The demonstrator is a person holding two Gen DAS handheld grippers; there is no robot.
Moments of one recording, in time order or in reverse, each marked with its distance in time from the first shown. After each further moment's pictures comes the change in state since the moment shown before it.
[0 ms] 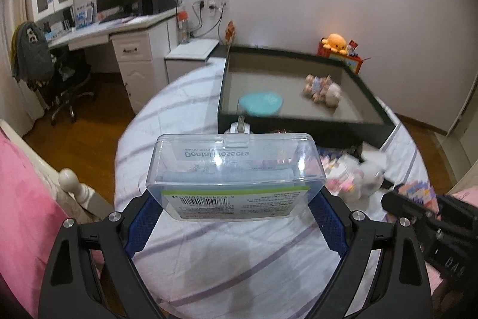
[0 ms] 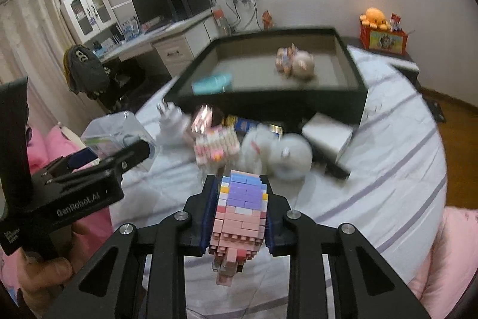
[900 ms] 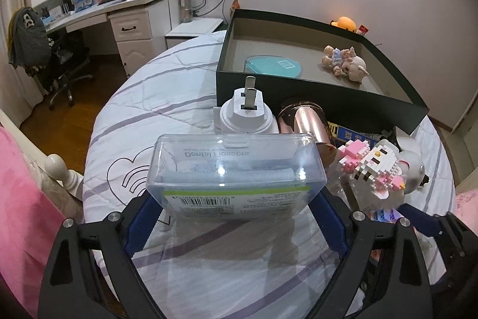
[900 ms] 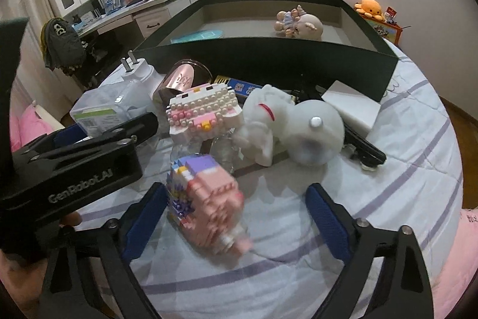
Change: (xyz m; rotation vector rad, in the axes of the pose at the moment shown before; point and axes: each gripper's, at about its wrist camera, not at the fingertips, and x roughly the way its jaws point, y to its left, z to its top) left arm 0.070 0.005 -0.018 -0.025 0.100 0.019; right arm 0.069 0.015 -0.026 -0.036 0.124 -0.126
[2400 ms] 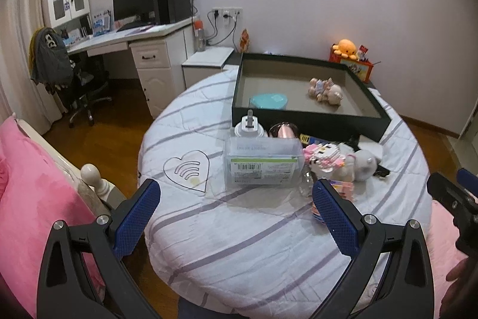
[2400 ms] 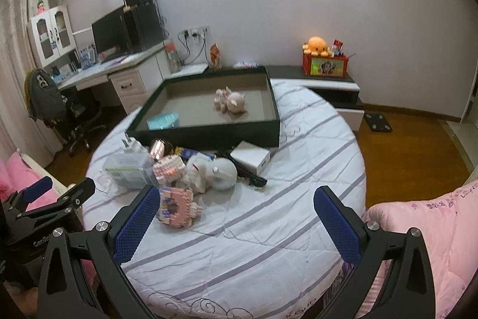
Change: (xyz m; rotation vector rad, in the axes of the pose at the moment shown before) left arm -0.105 -0.009 -0.021 0.010 -0.120 0.077; right arm -0.134 -0.042 -0.006 0.116 -0.239 -0.142
